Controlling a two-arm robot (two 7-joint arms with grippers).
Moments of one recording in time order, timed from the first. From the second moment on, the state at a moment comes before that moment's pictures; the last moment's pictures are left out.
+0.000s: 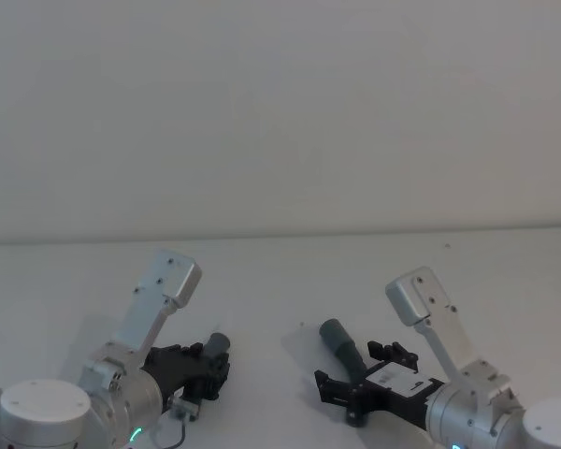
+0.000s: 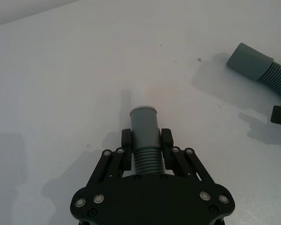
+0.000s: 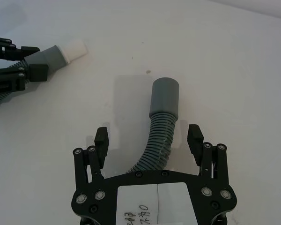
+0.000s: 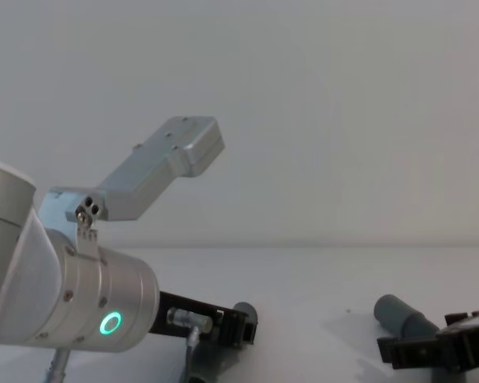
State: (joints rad) left arm -0.21 0.23 0.46 -1.75 -0.30 0.77 -0.06; right arm 0.01 0.36 -0.28 -1.84 0.22 0.66 0.24
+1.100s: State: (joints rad) left arm -0.21 0.23 0.46 -1.75 -0.30 0.77 -0.06; right arm 0.01 0.36 -0.28 -1.84 0.22 0.67 0.25
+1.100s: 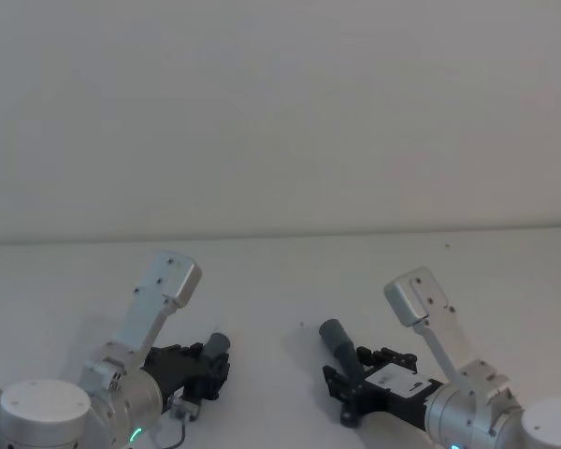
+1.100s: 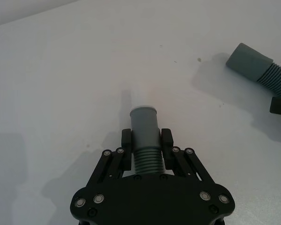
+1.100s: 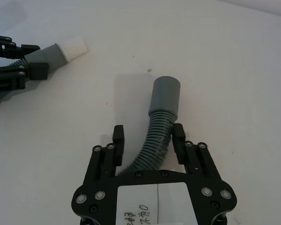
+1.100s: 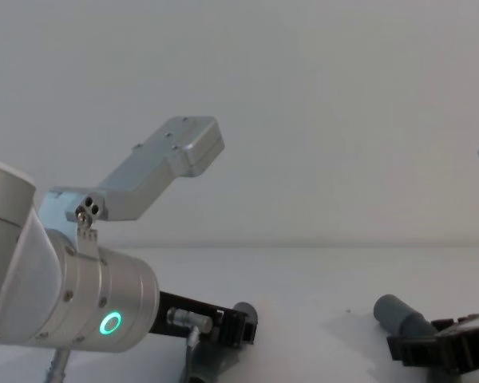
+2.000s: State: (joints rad) left arm -0.21 0.23 0.46 -1.75 -0.30 0.77 -0.06; right arm 0.01 0.36 -0.28 -1.84 0.22 0.67 0.25
